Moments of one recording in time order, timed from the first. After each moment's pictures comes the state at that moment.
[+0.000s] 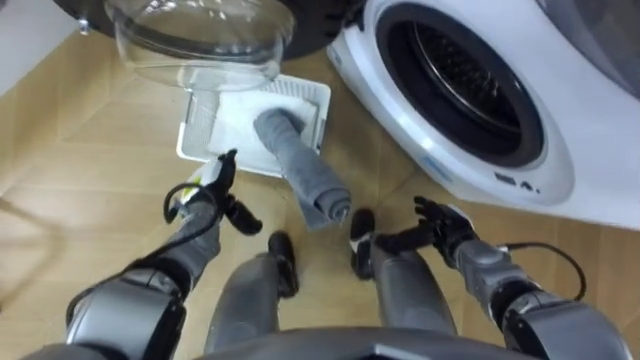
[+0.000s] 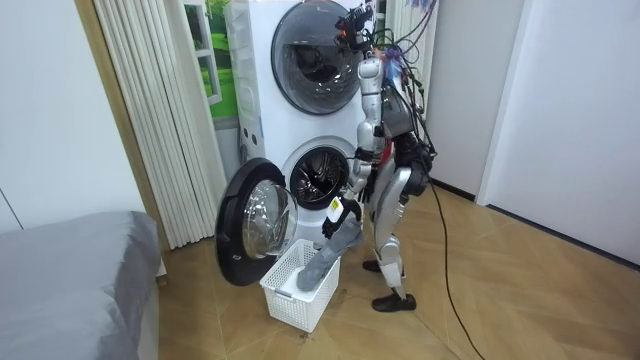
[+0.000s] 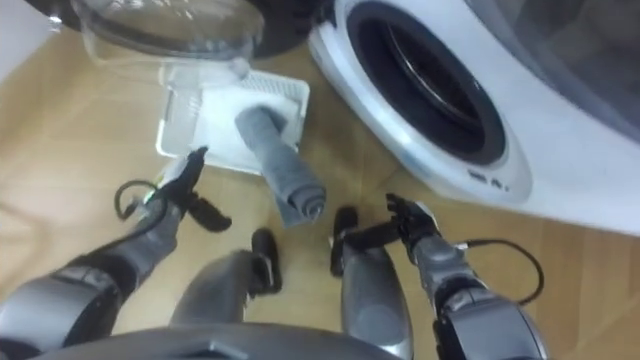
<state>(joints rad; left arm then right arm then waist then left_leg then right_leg) -0.40 0.15 -0.26 1.28 0.59 -0.16 0.27 -0.28 -0.18 0.22 1.28 0.12 -0.12 0.07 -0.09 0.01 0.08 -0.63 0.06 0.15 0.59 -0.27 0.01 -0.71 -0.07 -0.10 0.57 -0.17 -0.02</state>
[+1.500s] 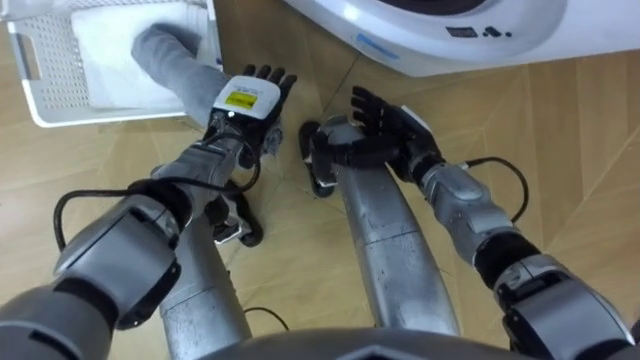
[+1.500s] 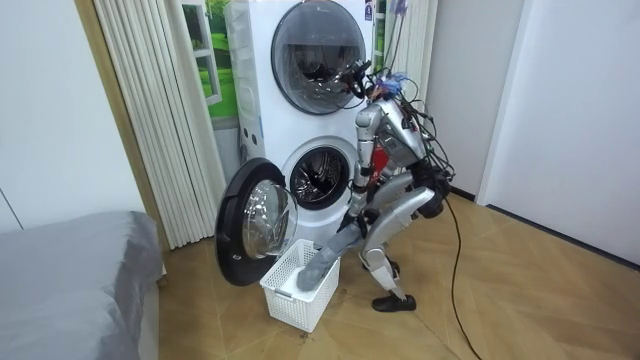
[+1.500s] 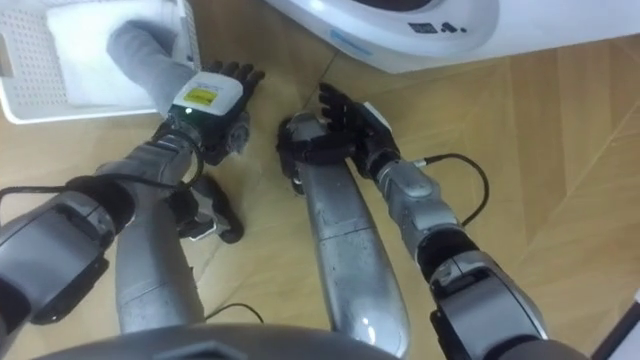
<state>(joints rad) -0.60 0.25 -0.71 1.23 0.90 -0.15 0.31 -0.35 -0.20 0.43 0.93 0.47 -0.20 0.21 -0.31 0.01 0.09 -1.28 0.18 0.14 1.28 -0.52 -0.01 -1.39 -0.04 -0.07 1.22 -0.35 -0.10</state>
